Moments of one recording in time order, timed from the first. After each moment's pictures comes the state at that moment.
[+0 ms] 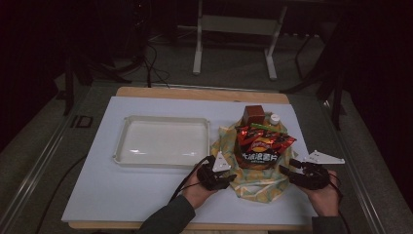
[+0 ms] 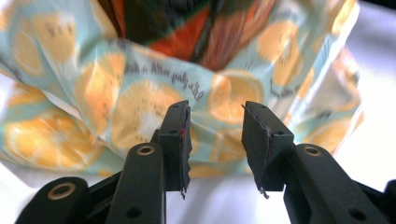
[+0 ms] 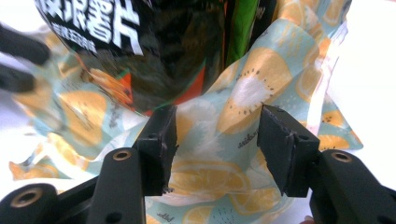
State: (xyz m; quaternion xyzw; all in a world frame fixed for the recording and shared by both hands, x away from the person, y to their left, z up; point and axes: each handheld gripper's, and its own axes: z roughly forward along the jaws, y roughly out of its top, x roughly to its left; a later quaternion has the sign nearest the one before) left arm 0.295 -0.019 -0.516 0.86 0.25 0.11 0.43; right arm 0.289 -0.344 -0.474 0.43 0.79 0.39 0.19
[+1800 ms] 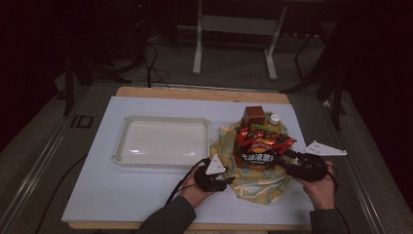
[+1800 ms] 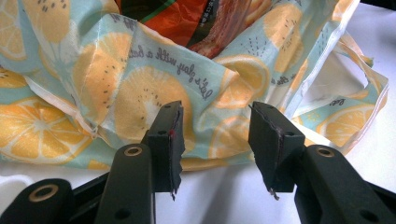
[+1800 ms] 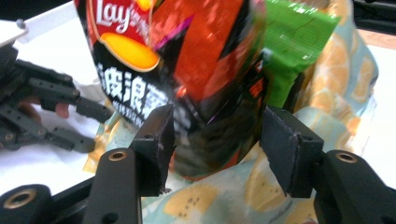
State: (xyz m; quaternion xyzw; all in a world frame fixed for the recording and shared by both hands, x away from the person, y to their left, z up) left arm 0.300 -0.009 -0.537 0.85 0.23 0.10 0.47; right arm 0.300 -0.330 -0.448 0.40 0.78 0.46 0.17
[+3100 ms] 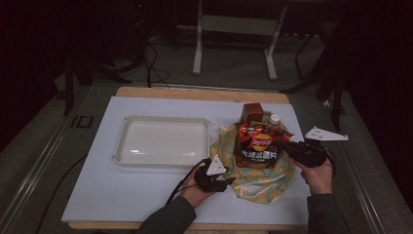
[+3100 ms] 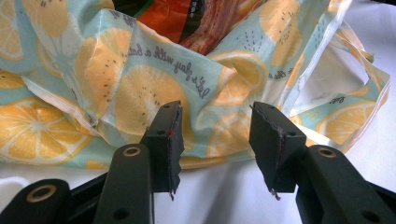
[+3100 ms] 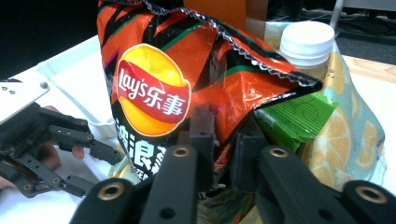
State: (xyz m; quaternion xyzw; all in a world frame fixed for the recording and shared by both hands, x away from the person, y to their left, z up) left arm 0.299 -0.010 -0.537 0.85 0.23 0.11 0.46; right arm 0.329 -0.326 -0.425 0.38 0.76 0.50 0.15
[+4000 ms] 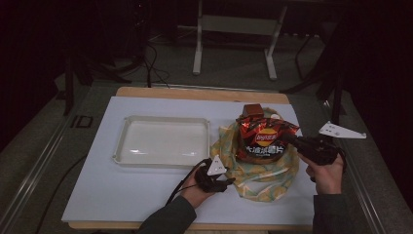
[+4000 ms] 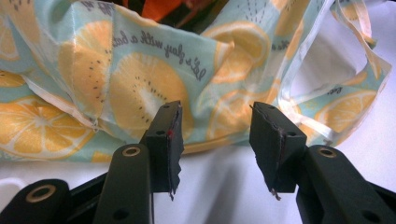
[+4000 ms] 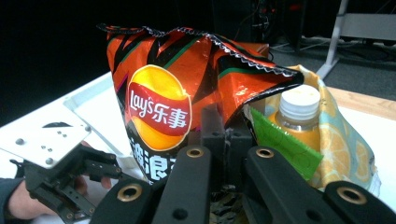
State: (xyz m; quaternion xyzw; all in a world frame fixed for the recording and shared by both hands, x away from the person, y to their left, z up) left arm 0.299 -0.011 -0.537 0.85 0.23 0.11 0.46; right arm 0.314 -0.331 -0.387 0.37 0.73 0.55 0.16
